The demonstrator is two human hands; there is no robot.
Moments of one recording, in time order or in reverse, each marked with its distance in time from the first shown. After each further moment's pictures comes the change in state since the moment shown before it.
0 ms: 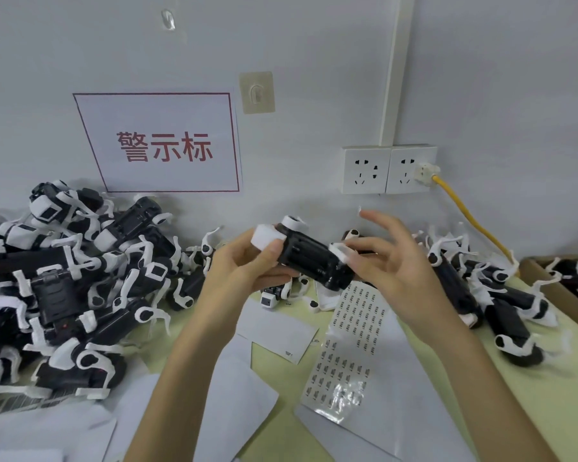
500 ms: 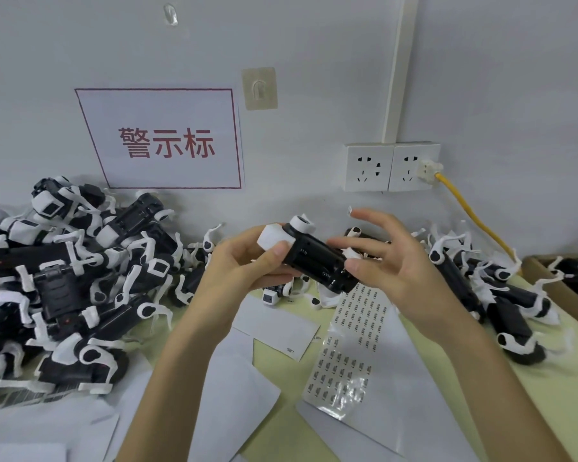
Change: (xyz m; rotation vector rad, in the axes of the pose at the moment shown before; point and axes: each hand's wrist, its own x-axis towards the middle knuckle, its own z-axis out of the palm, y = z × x) left_hand -0.002 0.001 -0.008 0.059 -0.067 0.002; right_hand -0.003 -0.007 -0.004 -0.038 -0.133 0.015
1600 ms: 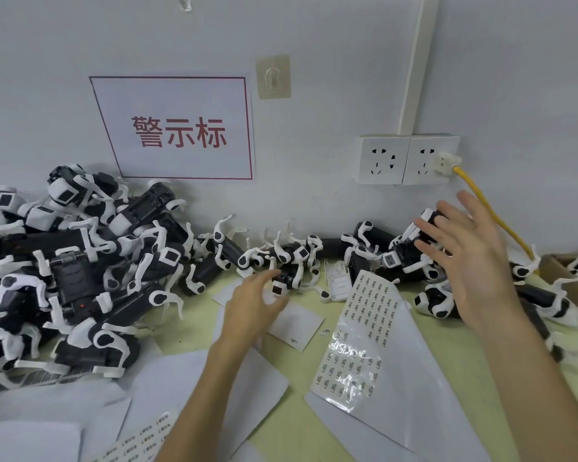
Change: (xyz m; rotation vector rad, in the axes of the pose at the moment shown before) left_hand 0.012 -0.112 -0.021 0.946 0.181 -0.269; right_hand 0.008 0.016 -0.039 0.261 0.524 0.050
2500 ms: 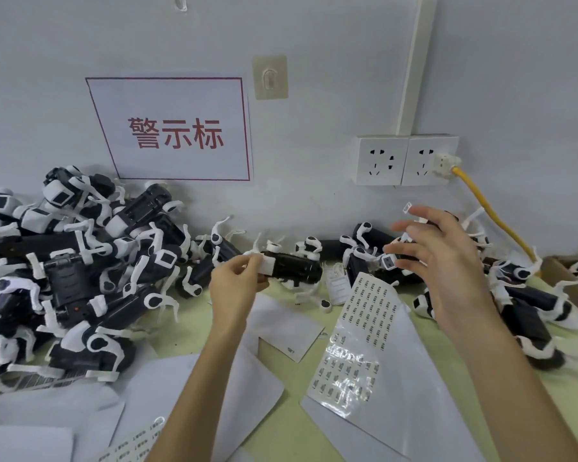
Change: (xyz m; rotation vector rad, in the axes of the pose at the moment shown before) left_hand 0.007 0.027 -0.020 -0.780 0.332 -0.190; right_hand -0.009 0.003 0.019 -0.040 -0.077 0.035
